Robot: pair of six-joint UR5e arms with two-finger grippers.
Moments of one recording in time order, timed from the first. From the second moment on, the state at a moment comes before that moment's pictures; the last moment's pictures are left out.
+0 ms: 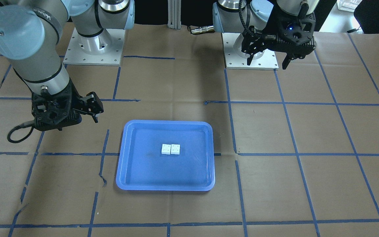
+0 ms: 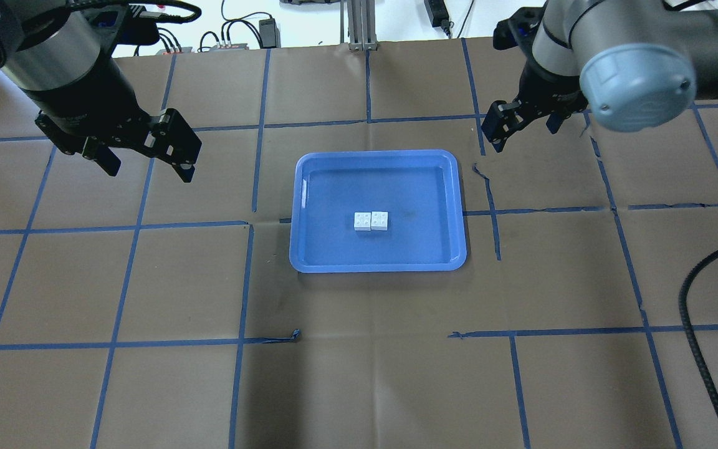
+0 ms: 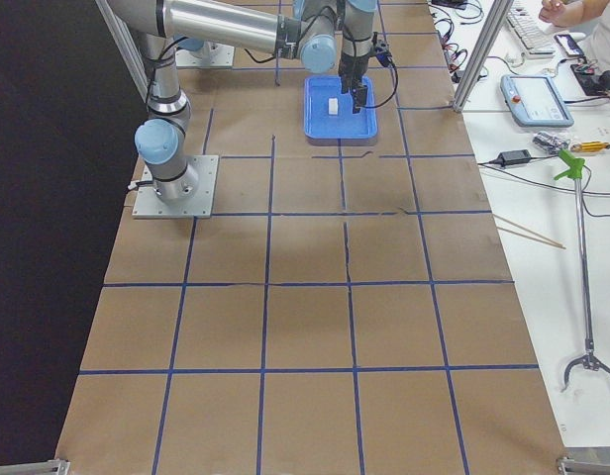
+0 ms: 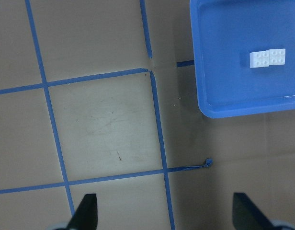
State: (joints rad) left arm -1.57 -1.49 -1.56 -1.69 1.59 0.13; right arm 1.55 -1.41 1.56 -1.73 -1.59 -0.24
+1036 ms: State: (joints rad) left arm -1.57 -1.48 -1.56 -1.70 1.59 0.13; right arm 1.54 -1.49 1.32 -1.33 -1.59 0.06
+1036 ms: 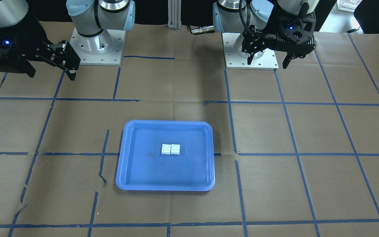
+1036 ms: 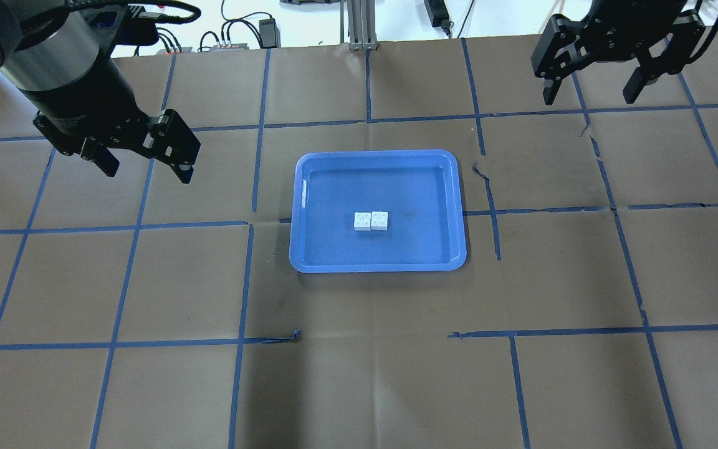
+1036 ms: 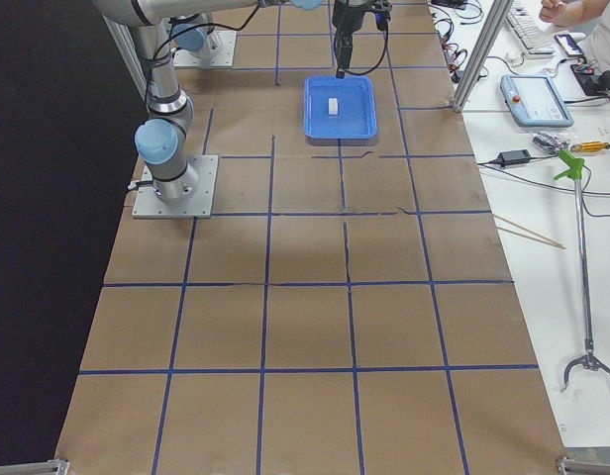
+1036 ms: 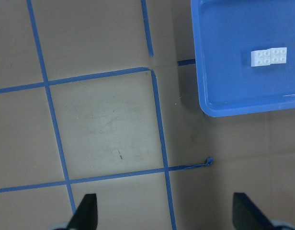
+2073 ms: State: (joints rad) left arm -1.57 -1.48 -1.56 -1.69 1.59 0.13; right arm 1.58 -1.51 1.42 -1.40 -1.59 0.09
